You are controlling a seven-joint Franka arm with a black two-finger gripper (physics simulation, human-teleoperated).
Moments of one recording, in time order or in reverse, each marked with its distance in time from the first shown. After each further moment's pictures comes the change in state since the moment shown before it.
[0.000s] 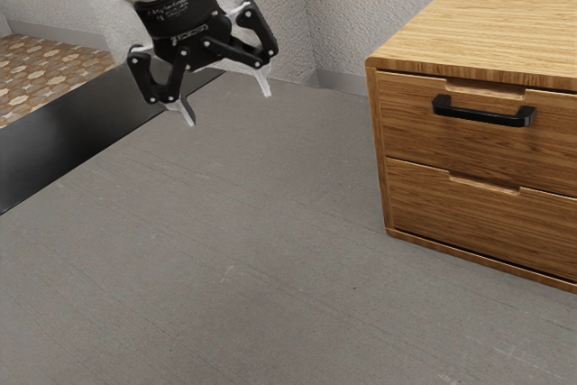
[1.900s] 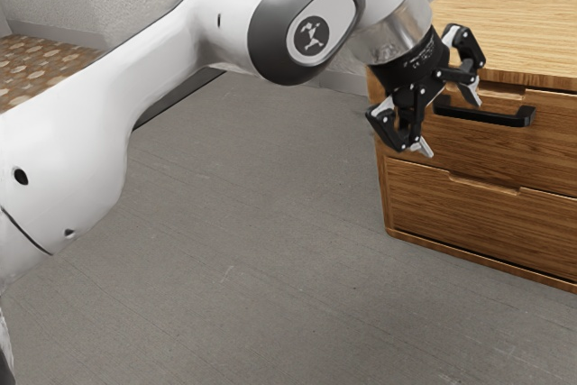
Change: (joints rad) arm -0.197 0.377 -0.027 0.161 0.000 0.480 -0.621
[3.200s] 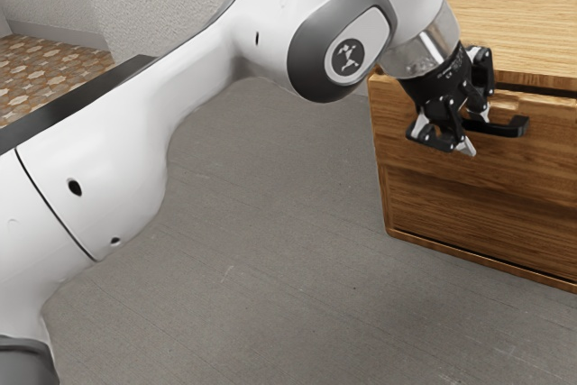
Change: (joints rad) arm -0.015 0.088 0.003 0.066 0.005 0.040 -0.155
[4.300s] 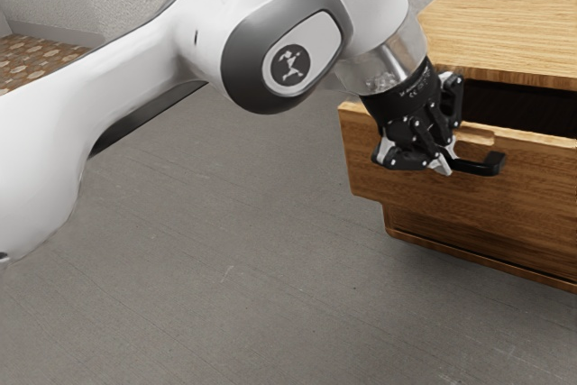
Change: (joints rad) arm -0.033 -0.268 -0.009 -0.329 0.014 -0.009 -0.029
